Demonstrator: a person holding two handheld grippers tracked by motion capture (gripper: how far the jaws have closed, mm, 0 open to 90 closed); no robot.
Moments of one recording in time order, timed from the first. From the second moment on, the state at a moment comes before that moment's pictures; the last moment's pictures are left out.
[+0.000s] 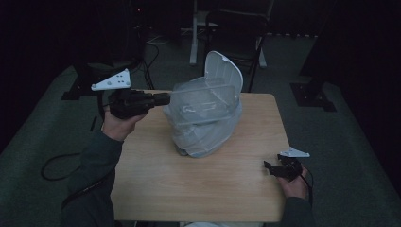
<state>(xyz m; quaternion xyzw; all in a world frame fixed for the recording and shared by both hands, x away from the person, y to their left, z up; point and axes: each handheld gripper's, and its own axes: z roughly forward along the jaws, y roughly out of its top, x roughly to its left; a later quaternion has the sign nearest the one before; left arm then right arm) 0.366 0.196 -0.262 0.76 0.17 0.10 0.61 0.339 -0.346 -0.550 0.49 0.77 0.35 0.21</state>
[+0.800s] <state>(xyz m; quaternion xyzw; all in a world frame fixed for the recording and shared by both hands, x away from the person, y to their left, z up) 0.391 0.214 -0.249 0.76 0.21 0.13 0.60 0.339 -0.347 -0.550 0.49 0.77 0.35 0.21</state>
